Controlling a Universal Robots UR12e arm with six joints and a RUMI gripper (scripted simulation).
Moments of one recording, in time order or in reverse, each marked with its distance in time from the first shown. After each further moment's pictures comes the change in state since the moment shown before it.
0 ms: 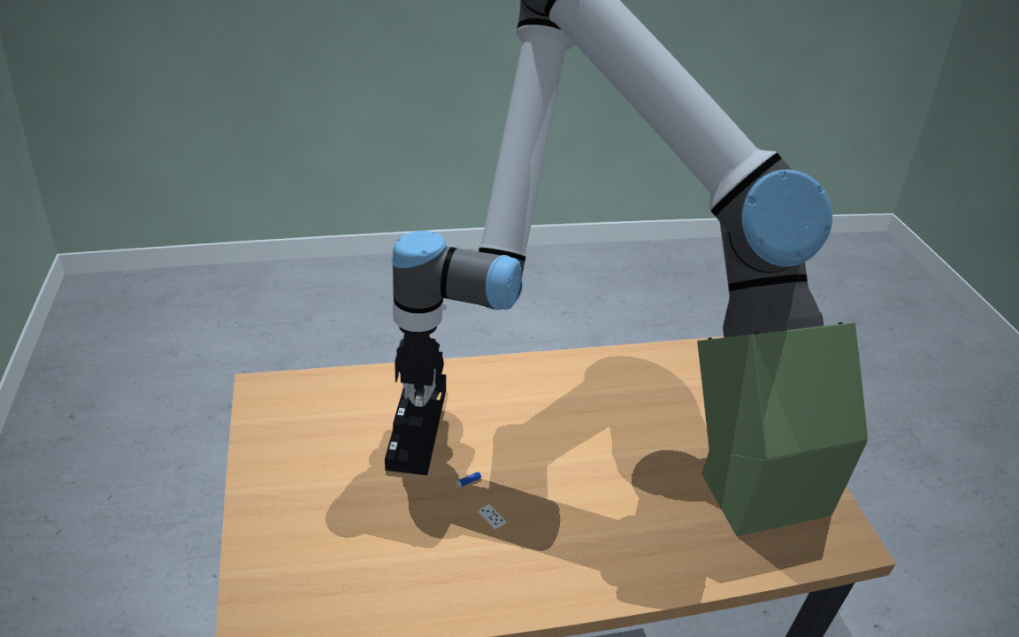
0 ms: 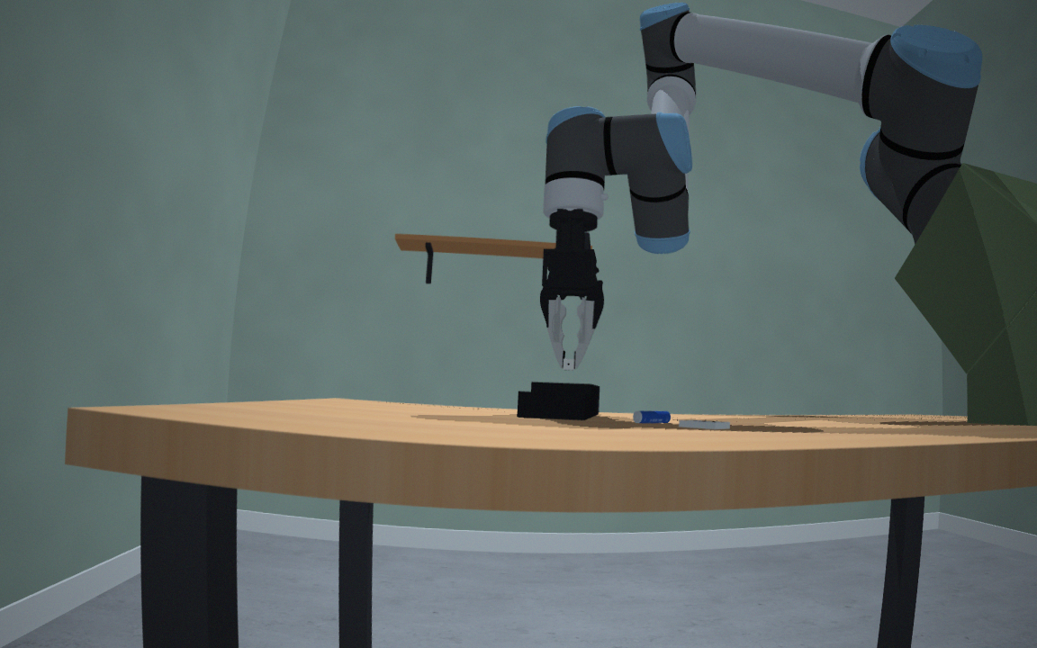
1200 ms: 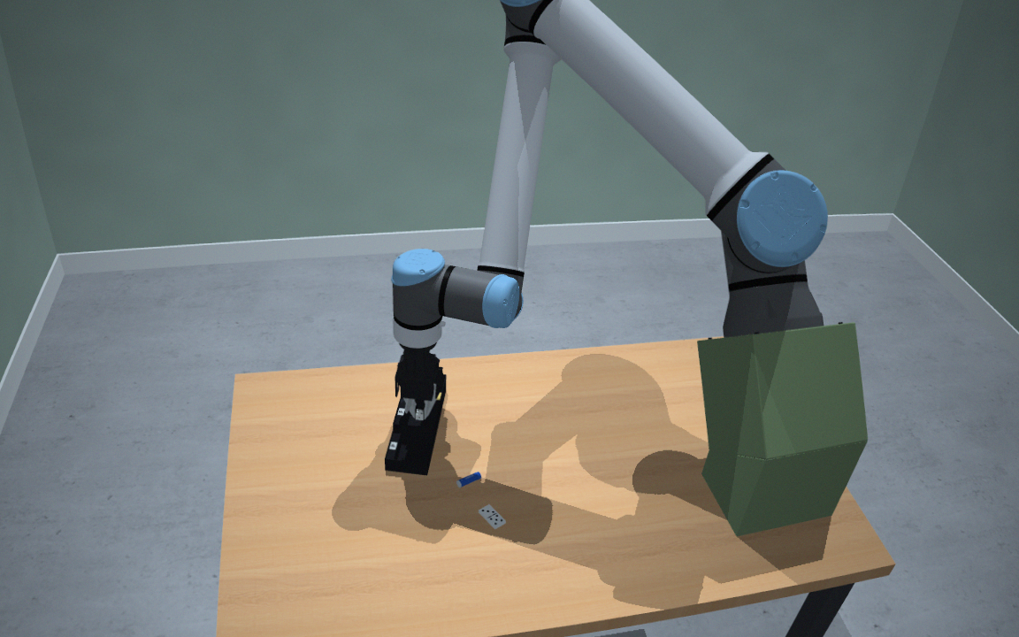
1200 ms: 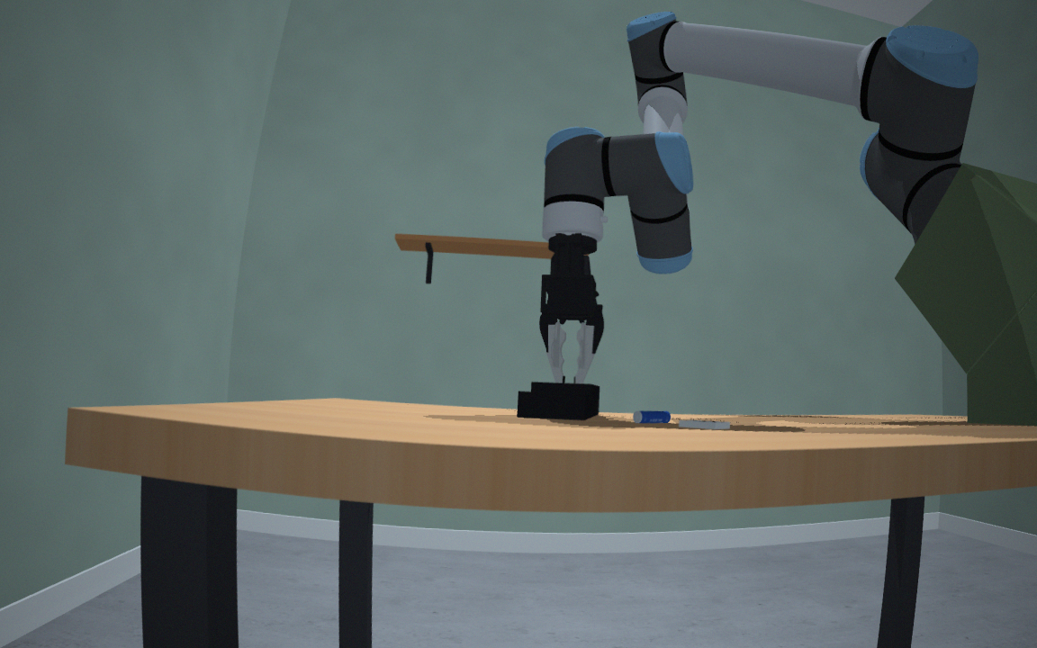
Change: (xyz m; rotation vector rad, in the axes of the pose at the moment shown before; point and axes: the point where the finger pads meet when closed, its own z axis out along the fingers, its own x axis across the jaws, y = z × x) arm 0.002 0.001 0.037 0.000 0.006 0.018
